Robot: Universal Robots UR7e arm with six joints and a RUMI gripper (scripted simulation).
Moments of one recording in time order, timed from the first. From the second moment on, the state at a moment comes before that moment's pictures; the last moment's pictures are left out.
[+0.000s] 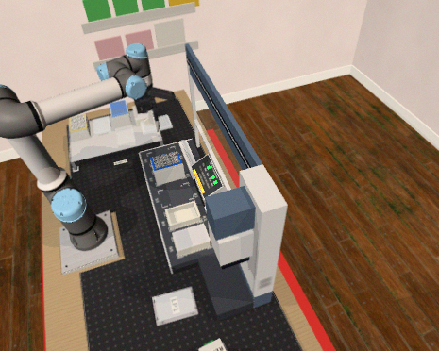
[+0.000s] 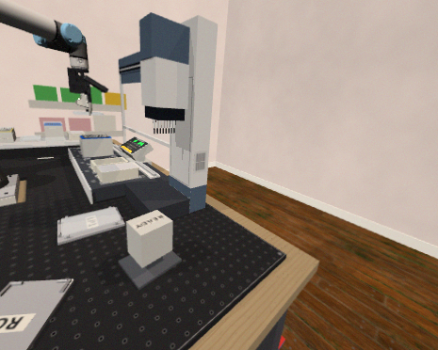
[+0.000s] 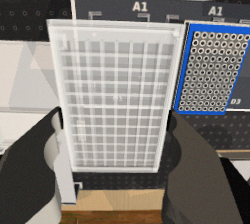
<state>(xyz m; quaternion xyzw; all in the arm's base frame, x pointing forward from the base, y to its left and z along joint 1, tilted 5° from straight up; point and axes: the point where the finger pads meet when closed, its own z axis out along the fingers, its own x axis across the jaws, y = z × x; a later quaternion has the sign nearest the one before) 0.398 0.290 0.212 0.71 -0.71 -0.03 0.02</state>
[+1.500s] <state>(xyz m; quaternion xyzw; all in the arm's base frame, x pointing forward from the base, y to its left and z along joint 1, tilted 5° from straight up) 0.382 0.289 0.255 0.71 -0.71 -0.03 0.02</state>
